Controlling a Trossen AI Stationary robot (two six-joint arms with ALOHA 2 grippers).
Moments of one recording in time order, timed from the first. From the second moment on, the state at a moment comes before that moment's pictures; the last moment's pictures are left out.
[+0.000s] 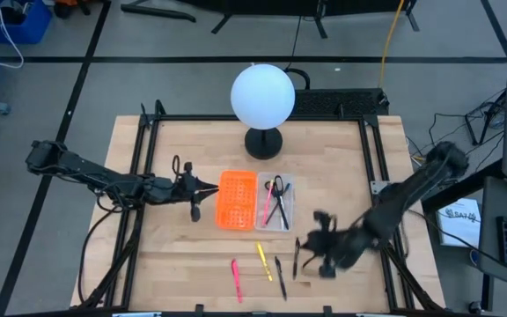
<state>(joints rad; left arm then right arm) -0.23 0.96 0.33 0.35 -0.42 -0.11 0.68 1.39 1.01 -0.49 0.41 0.55</state>
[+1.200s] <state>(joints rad) -0.14 0.96 0.33 0.32 -0.54 0.06 0.53 1.75 1.18 -0.69 0.10 1.80</state>
